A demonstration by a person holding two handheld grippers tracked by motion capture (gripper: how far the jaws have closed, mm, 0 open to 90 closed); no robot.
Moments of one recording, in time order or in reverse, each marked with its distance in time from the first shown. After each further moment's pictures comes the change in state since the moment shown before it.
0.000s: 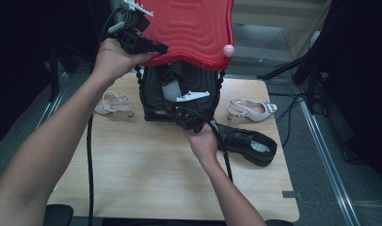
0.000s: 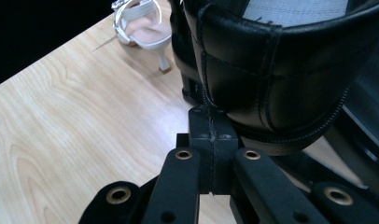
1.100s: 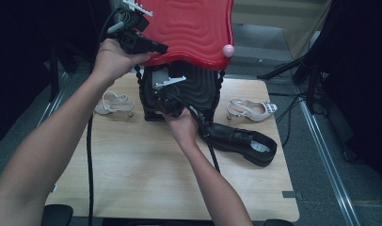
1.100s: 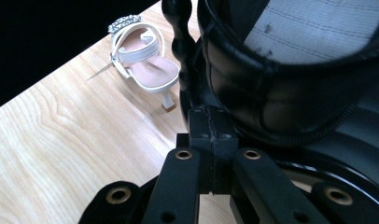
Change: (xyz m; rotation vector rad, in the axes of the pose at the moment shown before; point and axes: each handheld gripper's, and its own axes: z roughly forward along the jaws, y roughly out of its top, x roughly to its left) left arm 0.001 -0.001 -0.001 -0.003 -0.001 -0.005; right arm 0.012 0.044 0.052 0.002 0.000 -0.005
